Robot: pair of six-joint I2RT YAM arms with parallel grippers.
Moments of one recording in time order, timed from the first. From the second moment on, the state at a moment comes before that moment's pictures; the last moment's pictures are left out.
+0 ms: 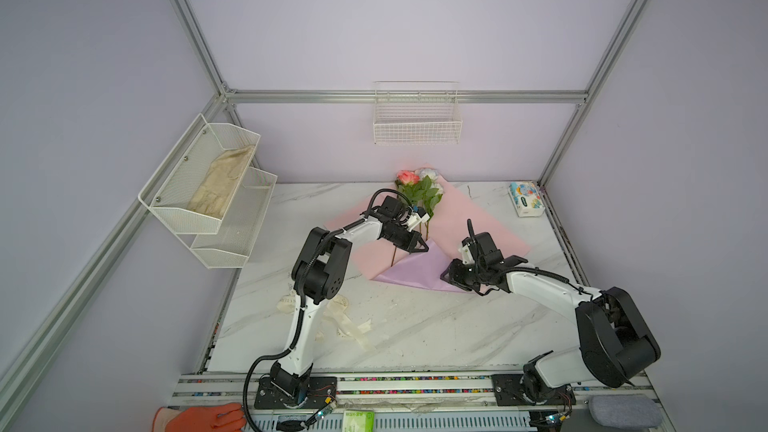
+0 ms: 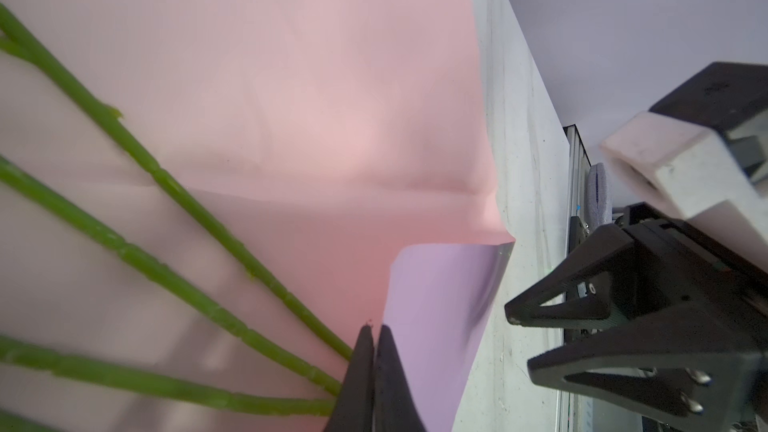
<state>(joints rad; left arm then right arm) -0.49 2.27 1.71 -0.49 0.82 -0.01 0.46 1.45 0.78 -0.32 -0.34 0.73</state>
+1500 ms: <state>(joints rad) -0.48 1.75 1.11 -0.29 0.68 -0.33 0.58 1.60 0.80 -0.26 -0.26 0.78</state>
